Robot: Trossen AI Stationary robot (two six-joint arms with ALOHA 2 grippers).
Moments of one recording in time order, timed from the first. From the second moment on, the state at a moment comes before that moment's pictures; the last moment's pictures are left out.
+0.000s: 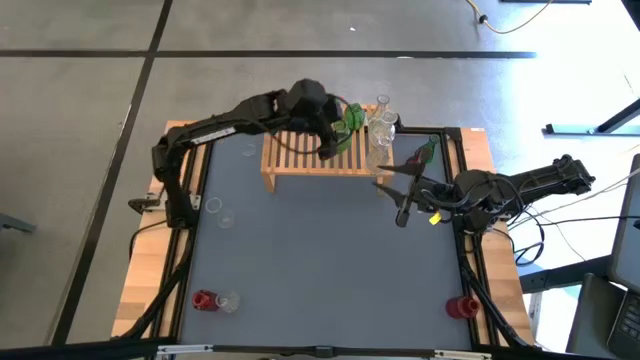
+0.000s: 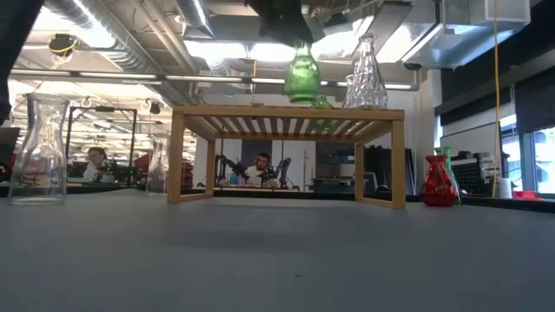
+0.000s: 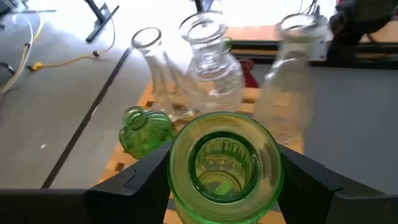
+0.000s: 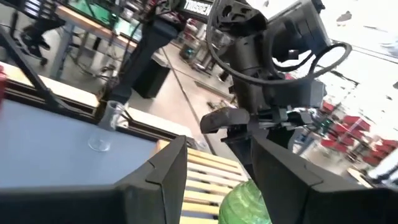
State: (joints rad) left arm 0.33 1.81 1.95 -0.72 -0.10 0.18; right arm 0.29 0.97 0.93 0.05 0.59 -0.53
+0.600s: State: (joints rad) left arm 0.42 1.88 2.00 -0.64 0.10 0.24; right arm 0.30 0.98 0.85 -0.09 0.47 -0.21
